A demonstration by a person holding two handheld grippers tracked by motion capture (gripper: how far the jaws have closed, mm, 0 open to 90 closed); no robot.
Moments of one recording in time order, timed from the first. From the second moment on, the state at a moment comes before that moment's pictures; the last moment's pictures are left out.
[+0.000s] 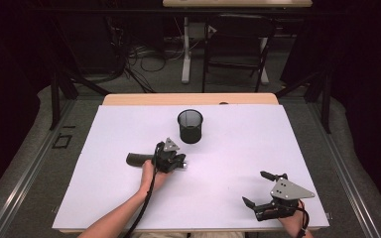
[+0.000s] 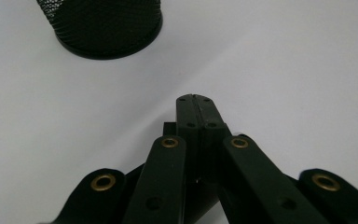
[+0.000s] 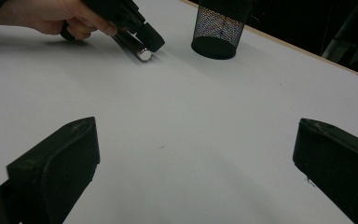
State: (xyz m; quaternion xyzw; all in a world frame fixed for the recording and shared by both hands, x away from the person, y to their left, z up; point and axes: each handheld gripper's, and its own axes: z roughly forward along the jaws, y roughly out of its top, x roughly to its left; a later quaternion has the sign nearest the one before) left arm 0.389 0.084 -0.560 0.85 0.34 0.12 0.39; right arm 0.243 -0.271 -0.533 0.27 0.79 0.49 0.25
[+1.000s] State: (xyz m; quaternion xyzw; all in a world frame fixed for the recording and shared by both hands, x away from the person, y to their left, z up) left arm 0.372 0.089 -0.555 0.88 0.31 0.10 0.35; right arm 0.243 -0.272 -0.532 0.27 0.78 0.50 0.25
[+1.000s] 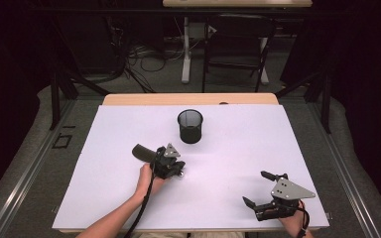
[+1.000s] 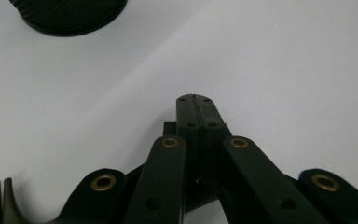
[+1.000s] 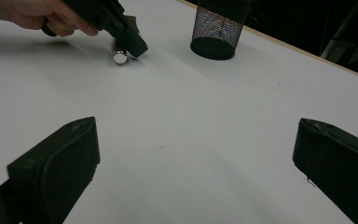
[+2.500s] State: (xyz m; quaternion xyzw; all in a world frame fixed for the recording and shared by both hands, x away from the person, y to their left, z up) left arm 0.358 0.110 -0.552 0.90 0.29 0.09 0.32; right arm 0.243 -0.272 -0.532 0.27 0.78 0.50 0.25
